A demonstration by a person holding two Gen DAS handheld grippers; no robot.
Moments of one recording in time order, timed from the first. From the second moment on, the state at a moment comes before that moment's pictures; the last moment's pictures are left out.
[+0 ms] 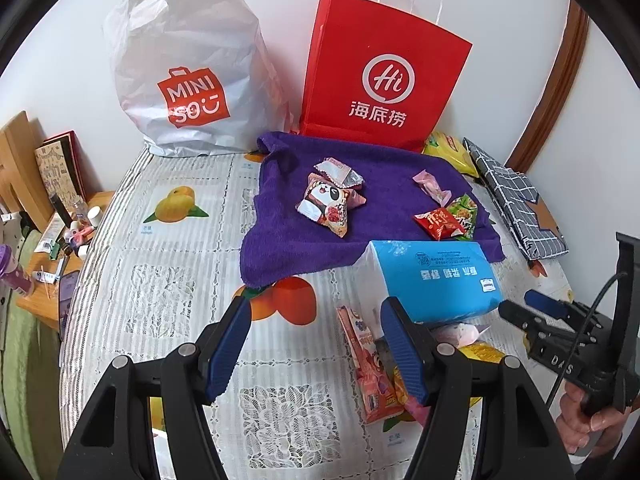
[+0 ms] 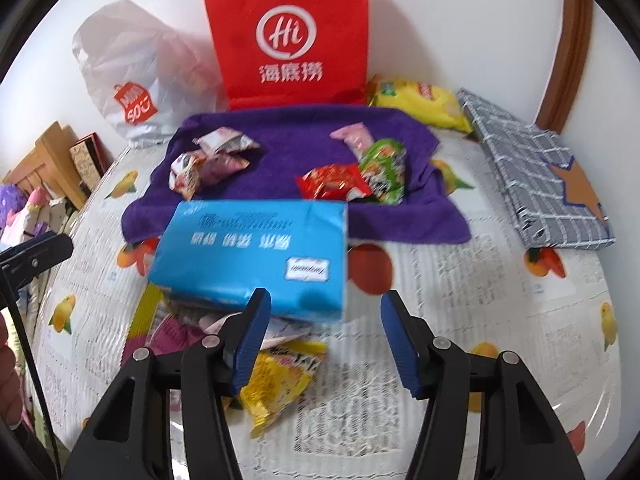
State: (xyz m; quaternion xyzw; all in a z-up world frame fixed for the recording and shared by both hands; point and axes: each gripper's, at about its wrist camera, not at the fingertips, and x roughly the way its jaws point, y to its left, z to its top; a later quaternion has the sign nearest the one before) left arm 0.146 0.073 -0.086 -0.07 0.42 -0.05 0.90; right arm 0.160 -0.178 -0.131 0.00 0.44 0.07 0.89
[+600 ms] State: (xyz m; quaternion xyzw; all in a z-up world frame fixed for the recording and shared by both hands) left arm 0.139 0.080 -0.097 -0.08 0.44 -0.05 0.90; right arm 0.145 -0.156 -0.160 -0.03 0.48 0.10 0.87
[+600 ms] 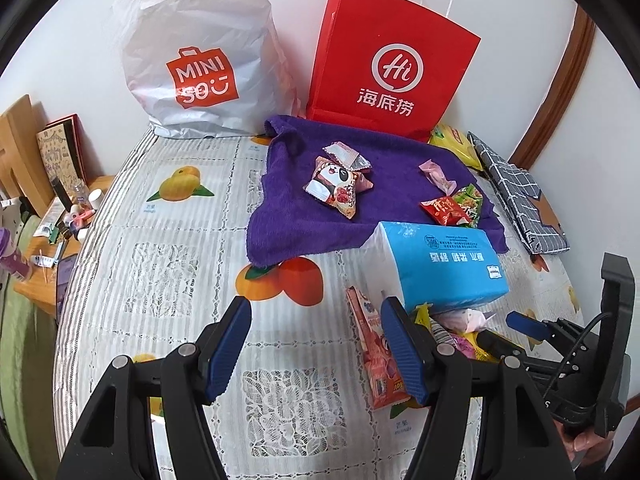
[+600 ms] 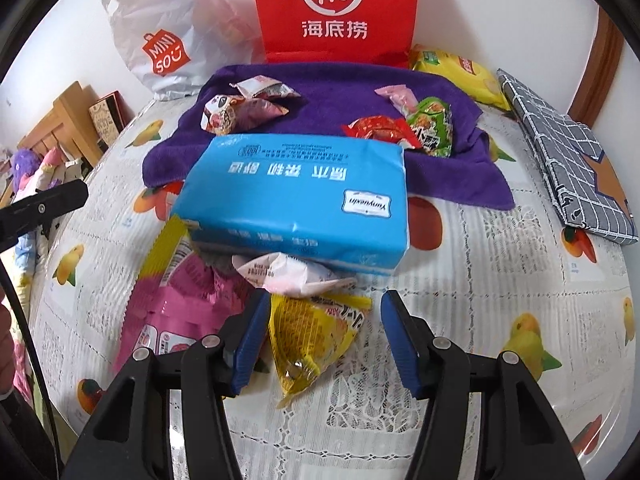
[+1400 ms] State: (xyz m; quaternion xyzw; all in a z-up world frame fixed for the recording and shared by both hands) left arm 0.138 0.076 -0.098 -0.08 0.44 -0.04 0.89; right arm 0.139 -0.157 -0.167 -0.03 0.48 0.12 0.87
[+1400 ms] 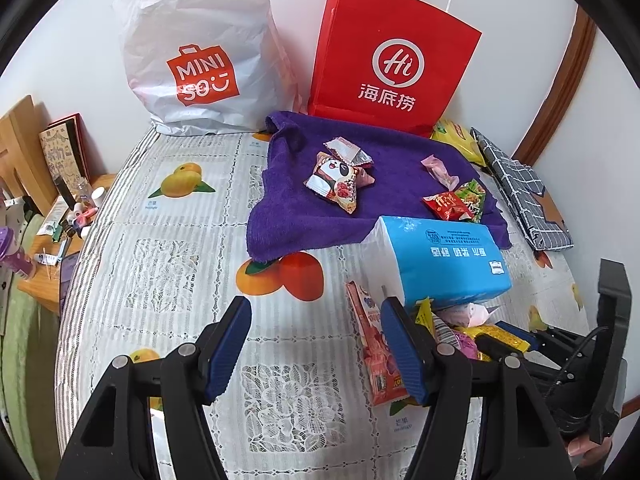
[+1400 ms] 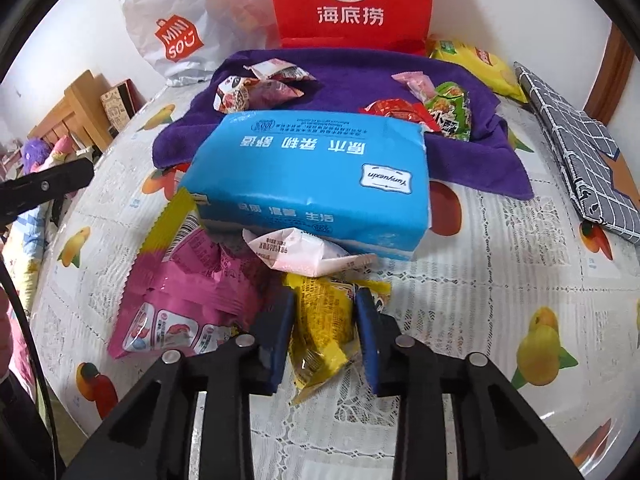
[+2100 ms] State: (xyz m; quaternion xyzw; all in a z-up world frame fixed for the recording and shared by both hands) left arm 0.148 0.056 -0.128 -0.06 0.48 -0.03 0.87; right arm 0.131 -0.229 -0.154 0.01 0.45 0.06 0.89
